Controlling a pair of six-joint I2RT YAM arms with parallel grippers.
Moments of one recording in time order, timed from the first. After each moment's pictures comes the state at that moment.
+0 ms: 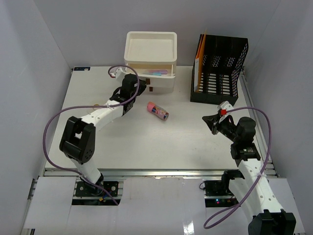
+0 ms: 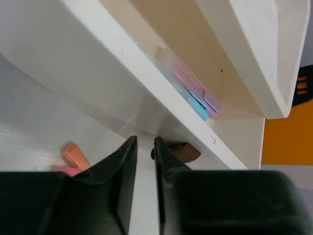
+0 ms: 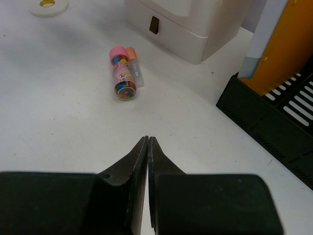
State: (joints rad) left arm -0.47 1.69 1.20 0.16 -0.34 -1.03; right arm 0.08 0.67 0.42 0.10 -0.68 -0.16
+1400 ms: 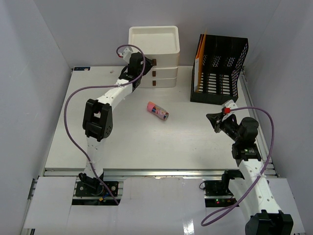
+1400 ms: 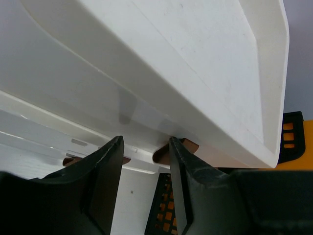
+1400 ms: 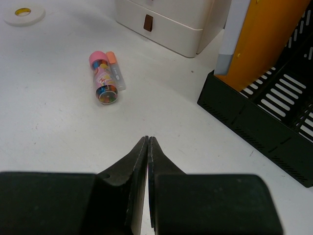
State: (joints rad) left arm -0.41 2.17 1.87 0.02 -0.26 -0.98; right arm 0.03 0.65 0.42 0.13 -0.64 -0.14
